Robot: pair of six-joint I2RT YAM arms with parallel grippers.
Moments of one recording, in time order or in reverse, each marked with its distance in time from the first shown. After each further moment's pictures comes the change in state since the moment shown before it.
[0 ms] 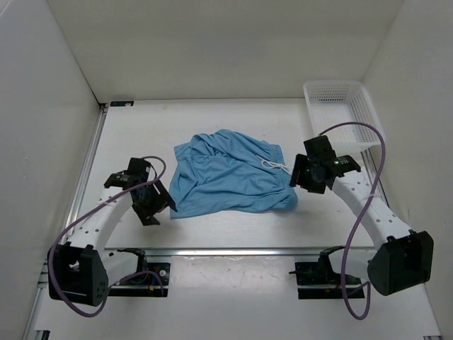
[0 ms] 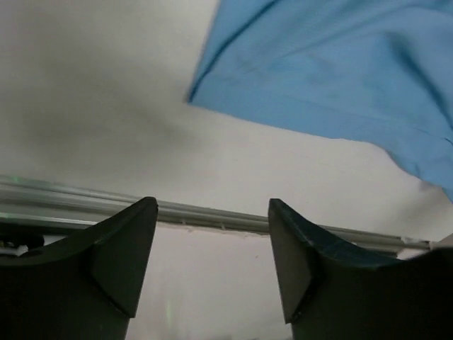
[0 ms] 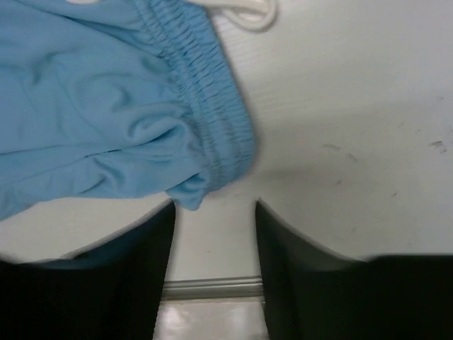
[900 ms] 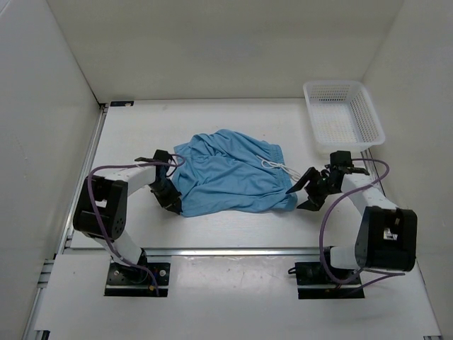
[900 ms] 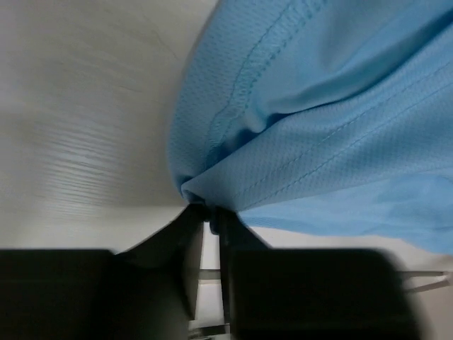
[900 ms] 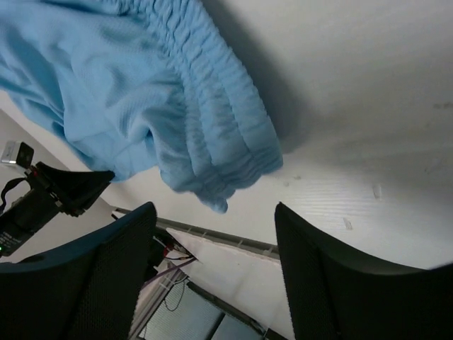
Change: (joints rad) left arm -0.084 0.507 0.127 0.212 0.006 -0.048; right arm -0.384 0.113 -0.260 0.179 -0.632 0.193
